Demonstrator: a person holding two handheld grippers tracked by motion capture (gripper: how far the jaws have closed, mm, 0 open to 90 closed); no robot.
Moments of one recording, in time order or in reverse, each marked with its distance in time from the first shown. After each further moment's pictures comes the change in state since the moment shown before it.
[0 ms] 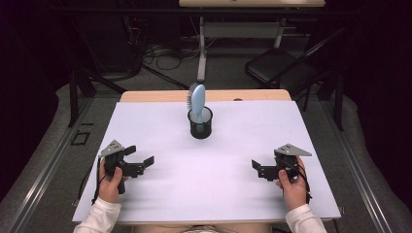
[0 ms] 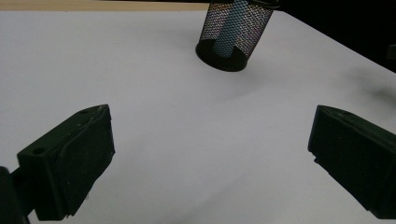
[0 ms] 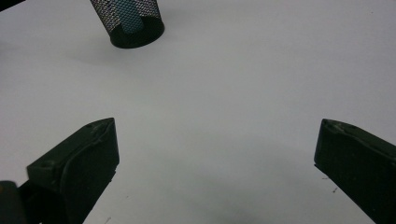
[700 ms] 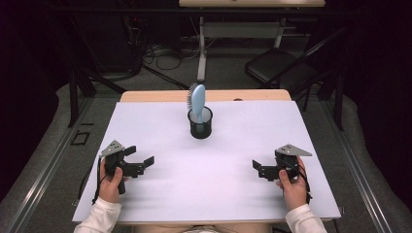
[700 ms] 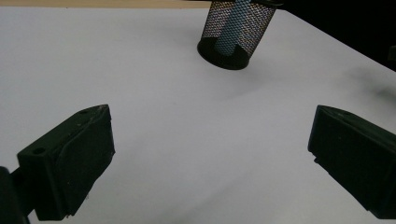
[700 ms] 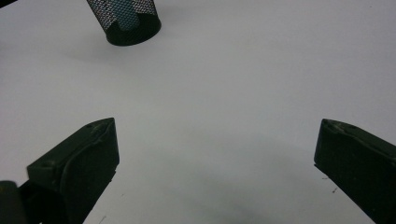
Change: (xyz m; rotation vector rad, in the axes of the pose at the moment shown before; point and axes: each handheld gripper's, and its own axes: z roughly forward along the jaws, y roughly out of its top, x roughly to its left) left arm 0.001 -0.001 0.001 0.007 0.004 -0.004; right arm -0.002 -0.002 0.001 0.013 -0.005 0.010
